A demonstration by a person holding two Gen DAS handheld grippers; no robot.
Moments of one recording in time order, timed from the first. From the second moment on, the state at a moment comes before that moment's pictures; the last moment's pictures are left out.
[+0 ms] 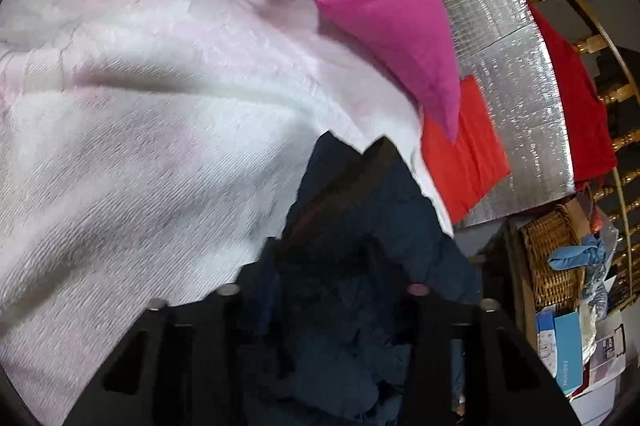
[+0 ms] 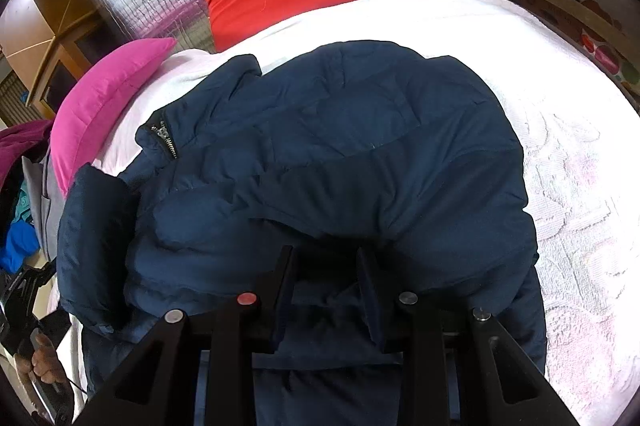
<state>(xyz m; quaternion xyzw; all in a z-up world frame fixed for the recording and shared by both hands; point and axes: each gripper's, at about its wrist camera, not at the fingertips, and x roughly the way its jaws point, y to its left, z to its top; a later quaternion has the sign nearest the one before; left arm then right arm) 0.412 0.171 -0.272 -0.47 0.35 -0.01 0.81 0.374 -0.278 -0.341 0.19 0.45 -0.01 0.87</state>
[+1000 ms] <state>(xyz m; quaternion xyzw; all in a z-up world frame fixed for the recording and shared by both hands) 0.421 0.051 -0.220 -0.33 0.36 -0.15 0.86 0.338 -0.150 -0.304 0.02 0.35 0.18 0.92</state>
